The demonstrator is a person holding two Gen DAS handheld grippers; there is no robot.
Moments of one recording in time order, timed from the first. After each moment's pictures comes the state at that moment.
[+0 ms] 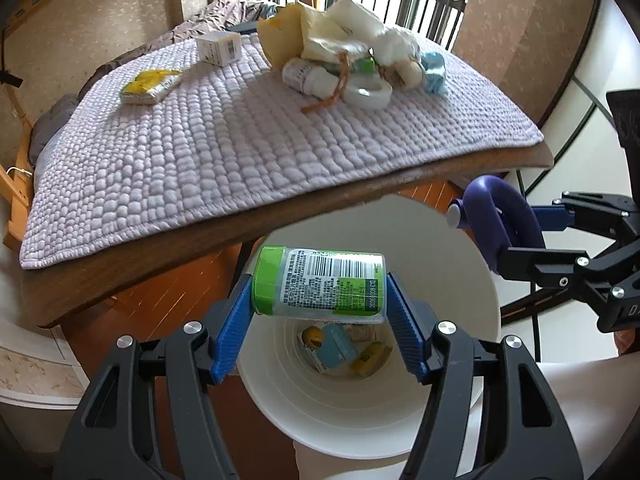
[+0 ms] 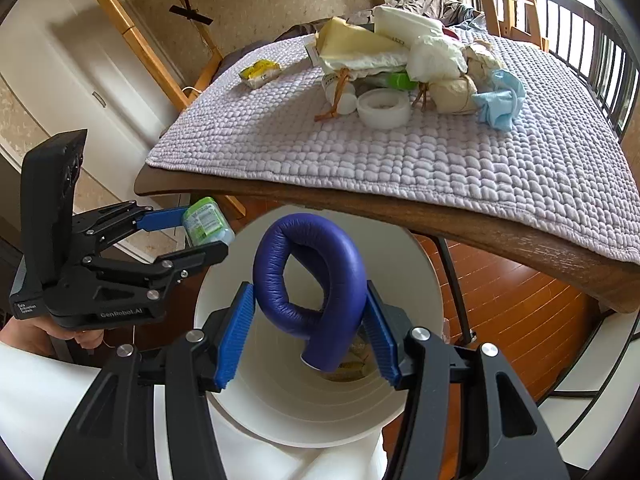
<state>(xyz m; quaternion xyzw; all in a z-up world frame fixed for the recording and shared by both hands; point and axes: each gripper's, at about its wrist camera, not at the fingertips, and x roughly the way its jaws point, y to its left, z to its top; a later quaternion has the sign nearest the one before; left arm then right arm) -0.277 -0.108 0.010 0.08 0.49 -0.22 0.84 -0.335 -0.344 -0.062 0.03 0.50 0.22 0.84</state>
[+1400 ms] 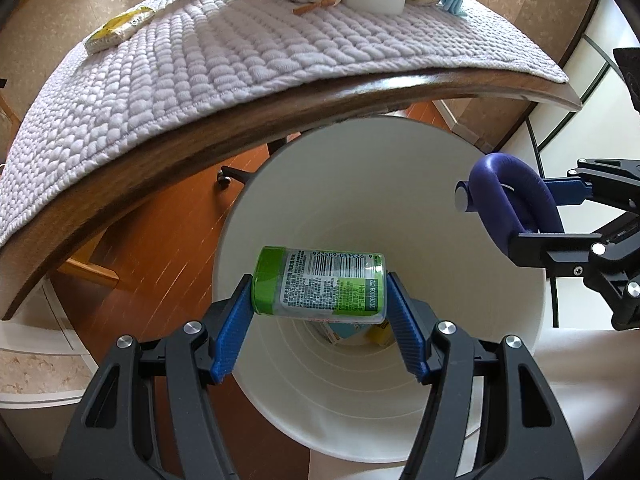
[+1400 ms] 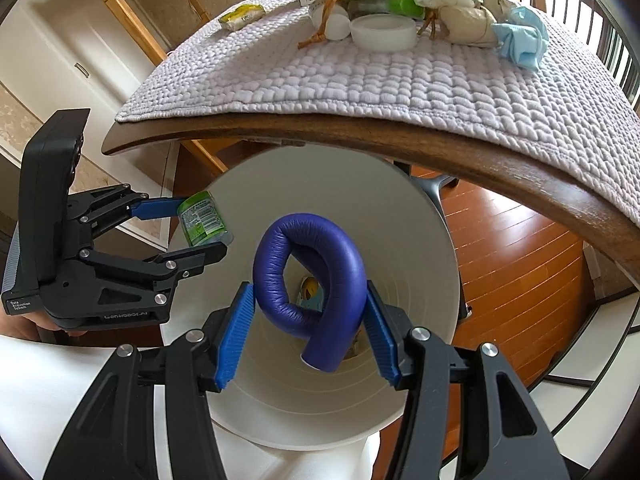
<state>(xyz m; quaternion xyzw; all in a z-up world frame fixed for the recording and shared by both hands) -0.273 -0.126 -0.064 0.12 0.54 -0.21 0.80 -0.311 -0.323 -0.120 0.01 0.56 0.20 0.81</state>
